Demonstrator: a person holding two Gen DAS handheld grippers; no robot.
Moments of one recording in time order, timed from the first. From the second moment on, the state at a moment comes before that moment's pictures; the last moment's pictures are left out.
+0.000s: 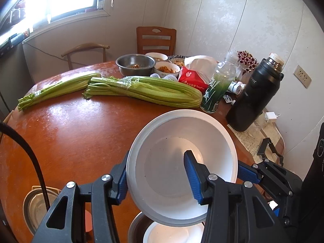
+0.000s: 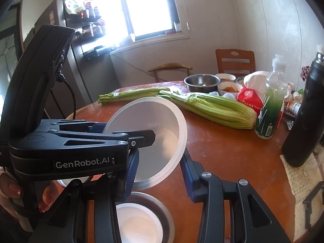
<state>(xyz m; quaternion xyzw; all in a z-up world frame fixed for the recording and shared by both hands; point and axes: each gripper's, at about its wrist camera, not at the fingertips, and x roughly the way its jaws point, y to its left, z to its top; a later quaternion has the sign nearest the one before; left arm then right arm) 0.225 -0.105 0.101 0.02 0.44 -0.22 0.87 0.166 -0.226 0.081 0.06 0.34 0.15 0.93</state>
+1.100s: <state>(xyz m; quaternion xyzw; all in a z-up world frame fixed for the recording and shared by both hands) 0.115 -0.076 0.112 0.00 0.41 -0.20 0.89 0.067 -0.204 0.094 0.03 0.32 0.20 0.93</state>
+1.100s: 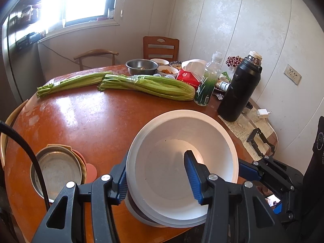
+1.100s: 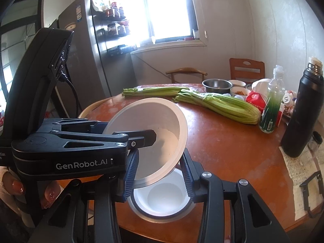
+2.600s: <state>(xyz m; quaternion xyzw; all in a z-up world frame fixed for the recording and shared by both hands) 0.115 -0.084 0.030 0.01 0.46 -0.19 0.86 0.062 -0.202 0.021 0.04 0.39 0.19 0.90</state>
